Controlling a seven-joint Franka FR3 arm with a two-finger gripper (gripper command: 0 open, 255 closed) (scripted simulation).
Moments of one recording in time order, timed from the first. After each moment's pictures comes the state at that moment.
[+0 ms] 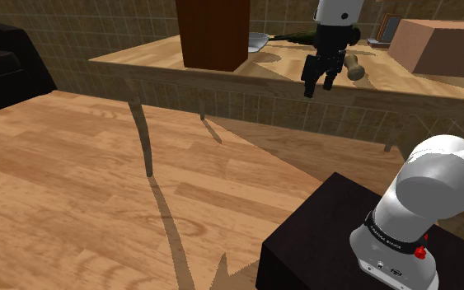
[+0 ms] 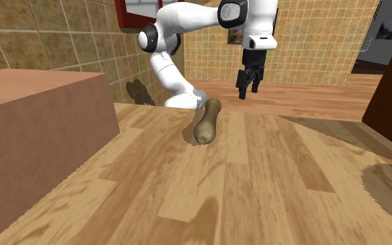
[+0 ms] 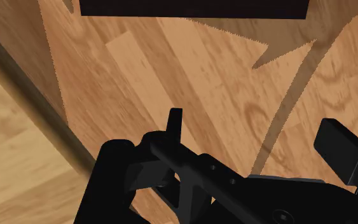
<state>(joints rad) 0.00 -0.79 0.03 -2.35 0.05 1.54 0.06</state>
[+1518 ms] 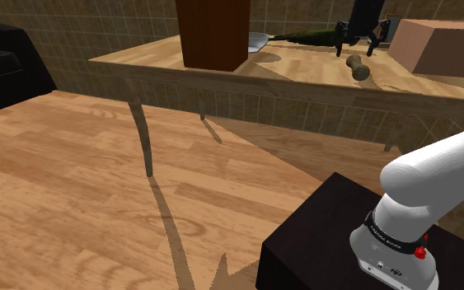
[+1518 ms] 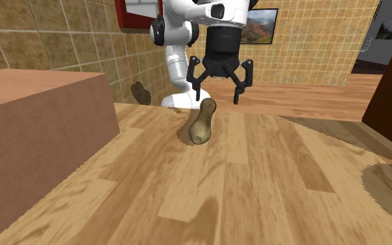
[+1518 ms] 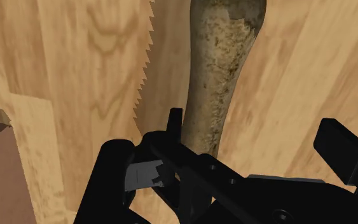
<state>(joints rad) -0.38 -0.52 -0.13 -2.05 -0.16 1.60 0.45</state>
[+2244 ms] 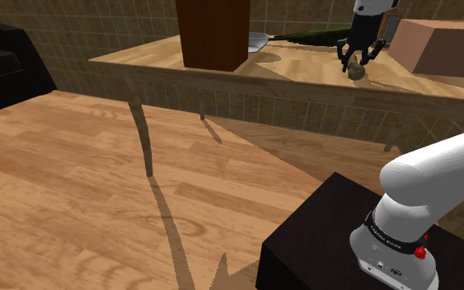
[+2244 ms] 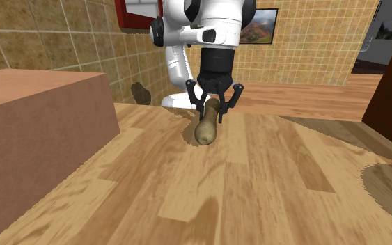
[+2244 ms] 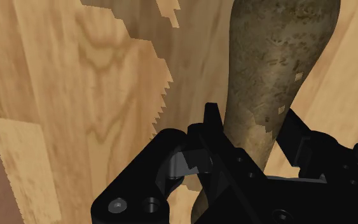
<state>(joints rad) -0.40 -0.55 -0.15 -2.18 -0.17 1.70 0.48</state>
